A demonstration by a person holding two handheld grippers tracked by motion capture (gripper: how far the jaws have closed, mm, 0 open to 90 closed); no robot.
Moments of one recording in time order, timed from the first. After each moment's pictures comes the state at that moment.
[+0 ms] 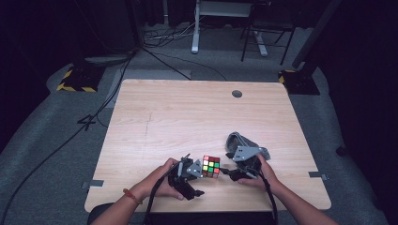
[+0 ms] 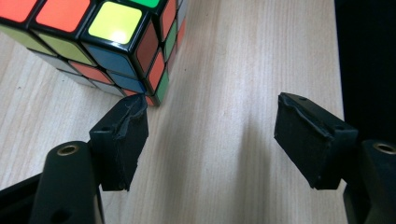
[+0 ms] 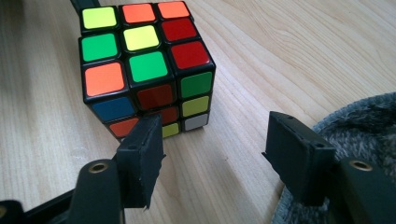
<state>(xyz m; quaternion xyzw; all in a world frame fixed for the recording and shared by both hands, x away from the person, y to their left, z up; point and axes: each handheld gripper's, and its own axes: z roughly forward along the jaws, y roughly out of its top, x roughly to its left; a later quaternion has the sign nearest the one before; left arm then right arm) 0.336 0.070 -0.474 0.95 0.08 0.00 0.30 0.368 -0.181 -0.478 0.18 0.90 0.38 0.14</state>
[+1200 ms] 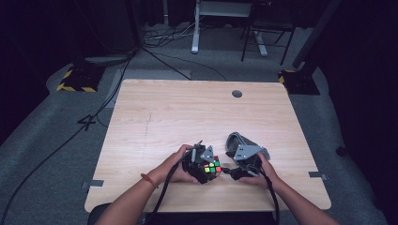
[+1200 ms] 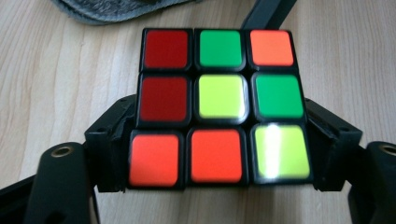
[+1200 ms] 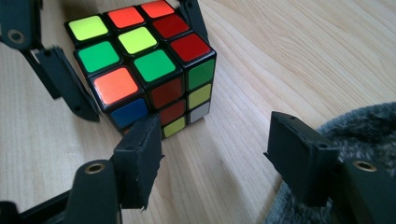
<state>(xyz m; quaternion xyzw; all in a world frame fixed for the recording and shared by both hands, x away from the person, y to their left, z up) 0.380 0.032 -0.476 0.94 0.08 0.04 0.32 0.374 -0.184 -0.479 0.16 0.90 0.39 0.13</state>
